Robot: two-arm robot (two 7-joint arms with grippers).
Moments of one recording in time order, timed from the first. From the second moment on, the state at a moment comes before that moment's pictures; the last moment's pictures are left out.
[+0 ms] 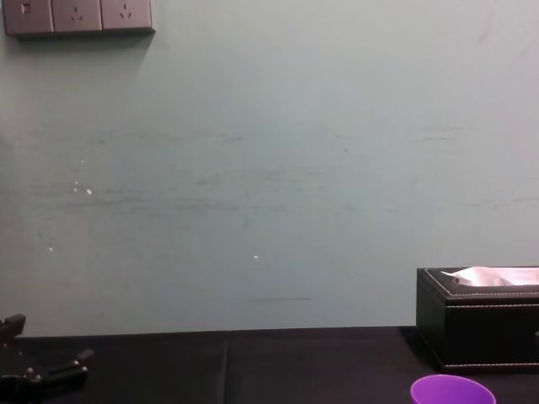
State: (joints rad) left arm -0.20 0.60 0.45 -1.41 -0.25 -0.12 0.03; right arm 0.10 0.62 -0.33 -1.52 0.36 -0.08 0.04
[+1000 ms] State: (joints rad) left arm -0.20 0.60 0.45 -1.41 -0.25 -0.12 0.03; right arm -0.44 0.91 -0.03 -1.88 0.59 0.01 0.30
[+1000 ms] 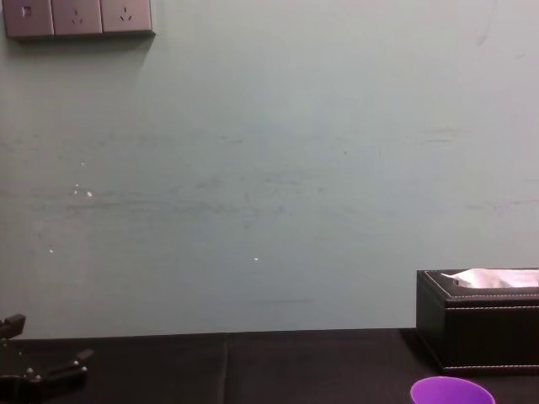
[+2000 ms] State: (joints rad) left arm -0.20 0.60 0.45 -1.41 -0.25 -0.12 0.03; right arm -0.36 0.79 -0.15 -1.85 0.46 0.05 0.39
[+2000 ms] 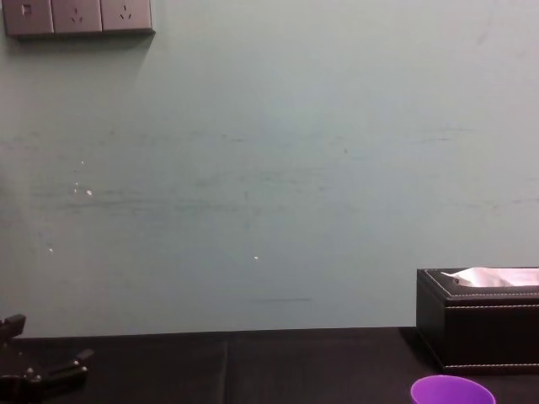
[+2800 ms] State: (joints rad) left arm -0.20 0.60 0.45 -1.41 -0.25 -0.12 0.03; right arm -0.29 0.71 -0.18 -1.81 0.41 0.08 0.43
